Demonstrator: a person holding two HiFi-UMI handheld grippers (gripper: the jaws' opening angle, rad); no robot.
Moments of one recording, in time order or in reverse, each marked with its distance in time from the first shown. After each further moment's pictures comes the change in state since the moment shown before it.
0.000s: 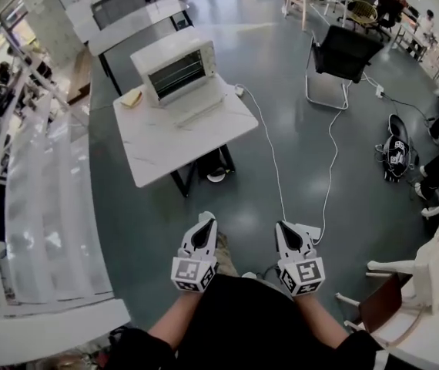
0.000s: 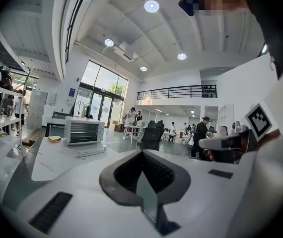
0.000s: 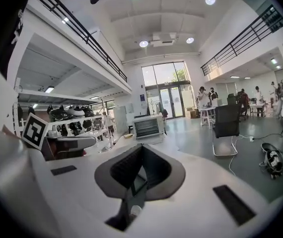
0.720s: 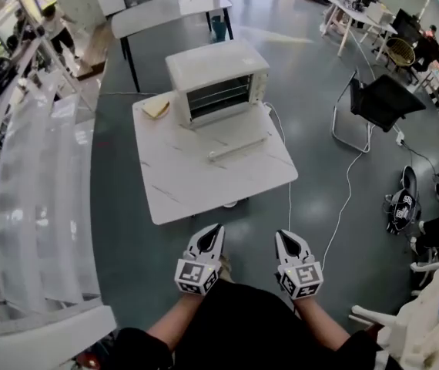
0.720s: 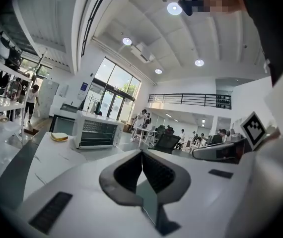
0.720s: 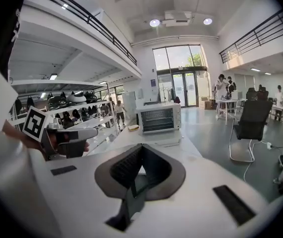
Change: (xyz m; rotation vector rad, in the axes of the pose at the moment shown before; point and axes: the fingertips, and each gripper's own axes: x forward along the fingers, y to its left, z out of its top) left arm 0.141 0.236 0.035 -0.148 -0.023 0.066; right arm 0.300 0.017 0.035 -0.074 0.183 0.120
